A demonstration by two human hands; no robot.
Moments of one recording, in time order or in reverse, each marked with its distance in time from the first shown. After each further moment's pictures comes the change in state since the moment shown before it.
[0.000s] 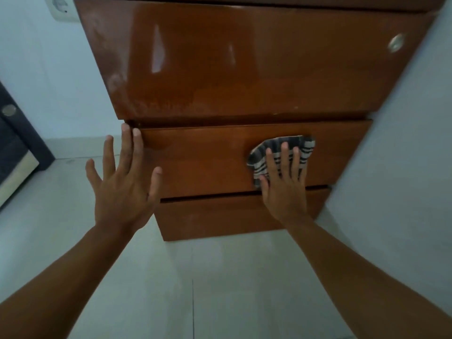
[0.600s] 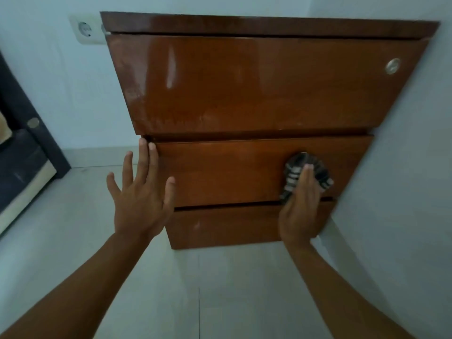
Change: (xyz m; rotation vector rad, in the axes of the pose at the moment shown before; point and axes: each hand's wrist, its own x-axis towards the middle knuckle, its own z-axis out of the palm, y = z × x) left_hand -0.002 0.008 -0.006 -0.040 -0.032 -0.044; right_hand -0.016 -0.018 -0.022 0.433 0.286 0.297
